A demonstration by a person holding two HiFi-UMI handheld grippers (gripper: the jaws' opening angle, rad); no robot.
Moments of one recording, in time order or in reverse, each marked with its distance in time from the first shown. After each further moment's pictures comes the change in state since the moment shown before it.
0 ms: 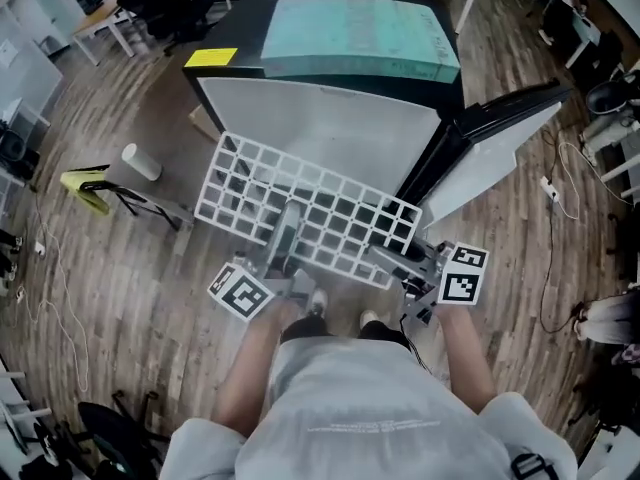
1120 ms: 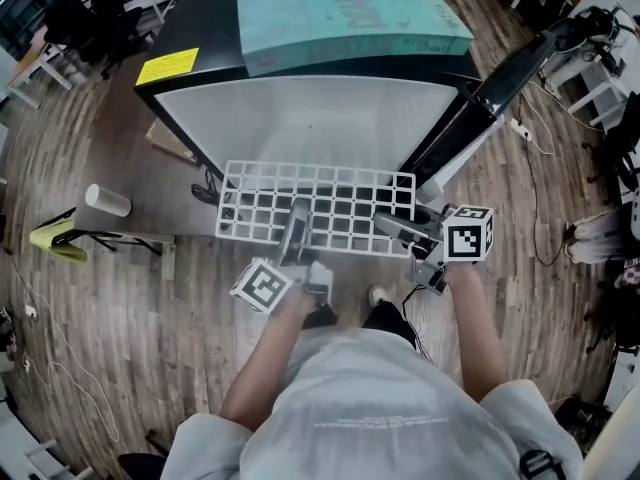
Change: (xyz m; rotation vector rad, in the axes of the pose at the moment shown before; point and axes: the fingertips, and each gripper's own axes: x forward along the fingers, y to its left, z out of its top) left arm 0.016 0.094 -0.055 -0.365 0.126 0.101; right arm 0.019 -0.076 -0.006 0.141 0.024 -0.330
